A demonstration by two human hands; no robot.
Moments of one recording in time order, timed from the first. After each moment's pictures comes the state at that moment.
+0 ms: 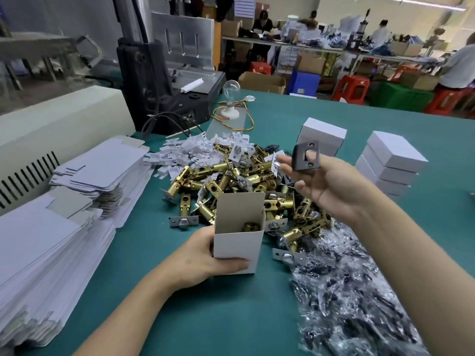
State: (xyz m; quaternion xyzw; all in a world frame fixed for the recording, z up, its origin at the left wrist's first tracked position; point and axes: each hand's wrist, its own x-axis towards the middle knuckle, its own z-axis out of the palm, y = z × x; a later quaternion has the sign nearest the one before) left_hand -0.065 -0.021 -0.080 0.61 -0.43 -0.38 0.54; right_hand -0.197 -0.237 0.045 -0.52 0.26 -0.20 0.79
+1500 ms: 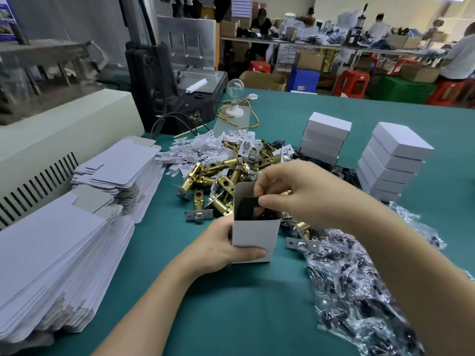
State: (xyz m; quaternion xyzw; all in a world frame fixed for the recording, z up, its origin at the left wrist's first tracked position) left_hand -0.061 -0.024 -0.083 0.60 -0.45 -0.38 0.54; right_hand -0.197 -0.156 0.068 -0.94 0.14 -0.04 0.31
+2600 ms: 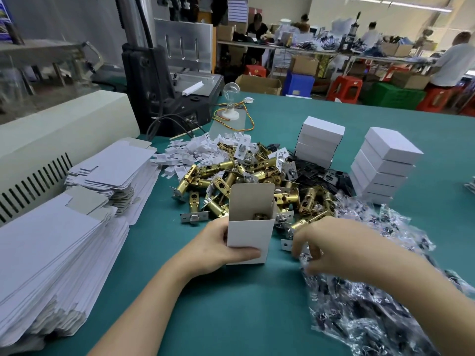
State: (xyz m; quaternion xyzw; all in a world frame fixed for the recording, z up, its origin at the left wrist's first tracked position) left_hand -0.063 -0.024 -0.080 0.60 -0.46 -0.36 0.55; right_hand -0.252 -0.172 0.023 -0.97 0.17 0.16 0.02
